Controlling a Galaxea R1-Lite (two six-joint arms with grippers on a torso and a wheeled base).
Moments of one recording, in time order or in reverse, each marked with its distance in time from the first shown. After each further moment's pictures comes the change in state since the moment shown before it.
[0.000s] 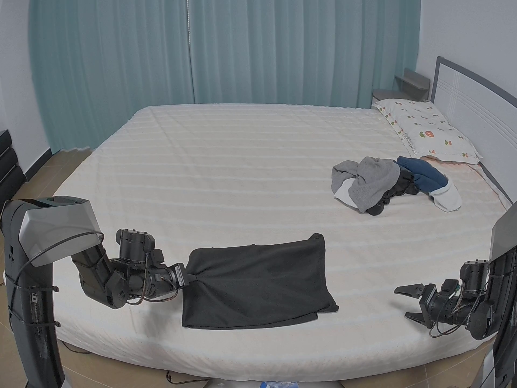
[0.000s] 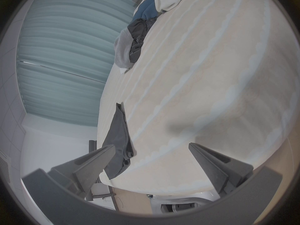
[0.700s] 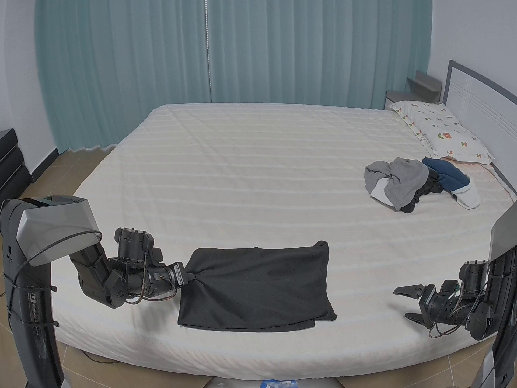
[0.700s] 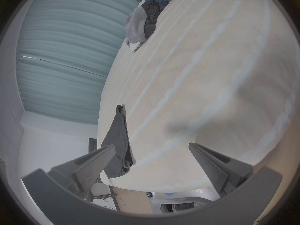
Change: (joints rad) left arm 0.003 -0.011 0.003 0.004 0.003 0.007; right arm 0.000 0.005 0.000 0.001 0.000 -0.001
